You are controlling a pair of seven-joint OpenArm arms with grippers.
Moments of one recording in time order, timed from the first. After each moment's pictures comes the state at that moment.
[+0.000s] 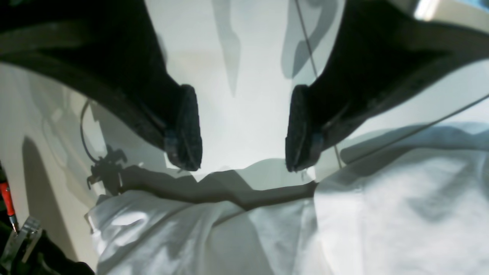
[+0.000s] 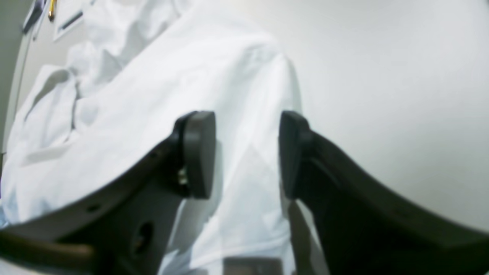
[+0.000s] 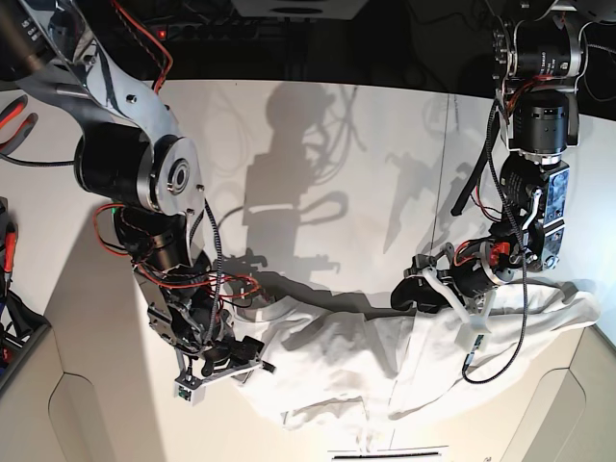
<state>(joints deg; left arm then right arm) -16.0 -13.6 -5.9 60.5 -29.5 -31.4 33.9 43.0 -7.3 18.0 20.4 8.4 4.6 -12.8</state>
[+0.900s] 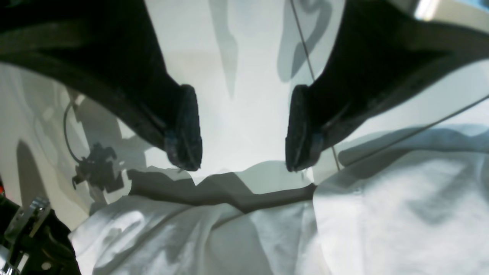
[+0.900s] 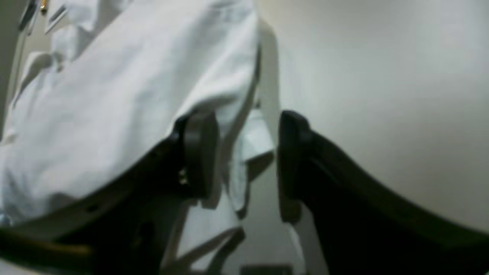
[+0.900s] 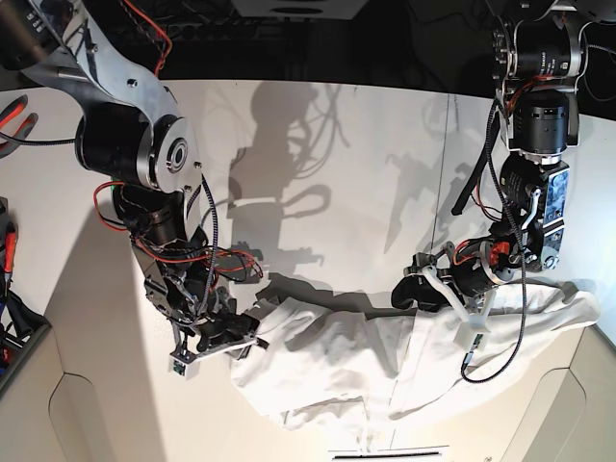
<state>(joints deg) -16.0 -13.6 -5.9 60.5 -28.7 -31.4 34.0 39.0 -6.6 18.0 20.5 9.9 9.5 -9.7</state>
